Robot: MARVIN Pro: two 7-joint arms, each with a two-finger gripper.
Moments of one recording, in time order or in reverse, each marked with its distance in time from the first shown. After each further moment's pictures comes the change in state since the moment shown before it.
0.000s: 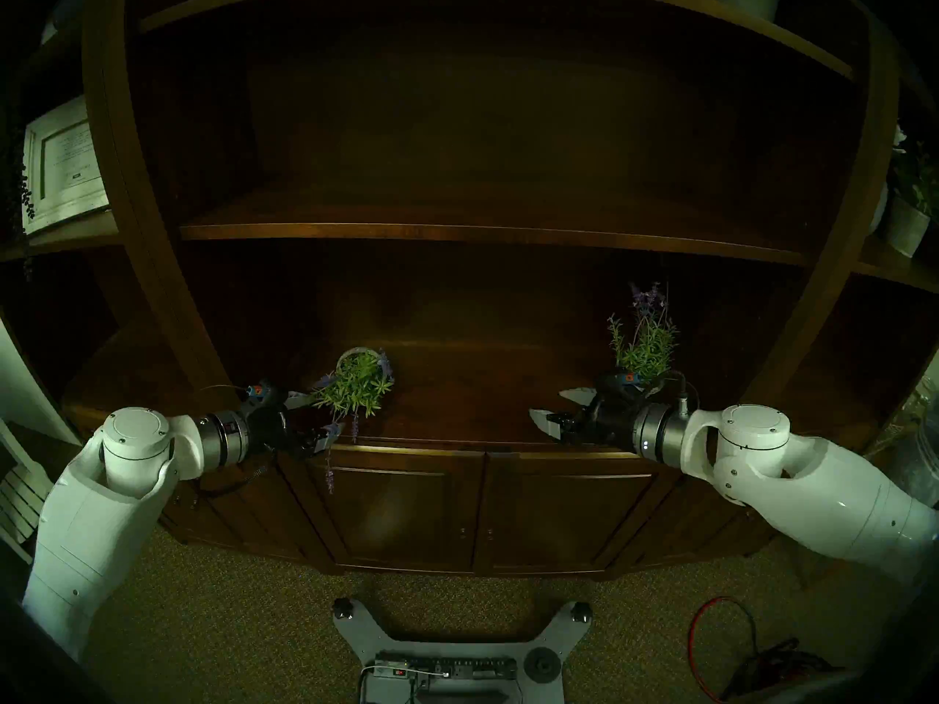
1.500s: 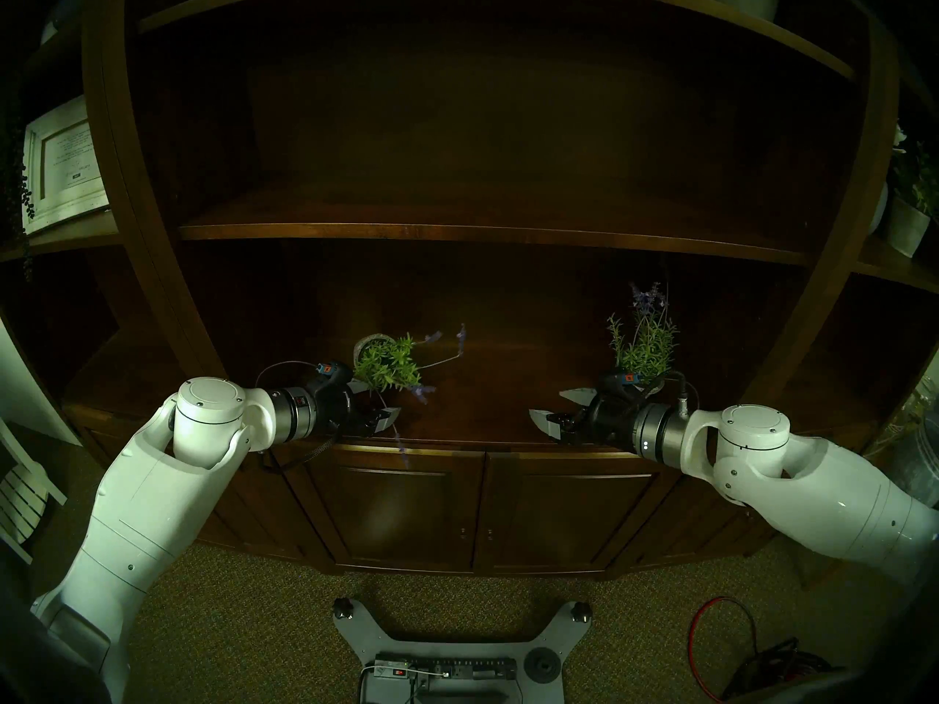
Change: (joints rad) left arm -0.291 -0.117 0.275 0.043 0.083 0.140 0.055; right arm 0.000 0.000 -0.001 0.000 0.000 0.000 0.000
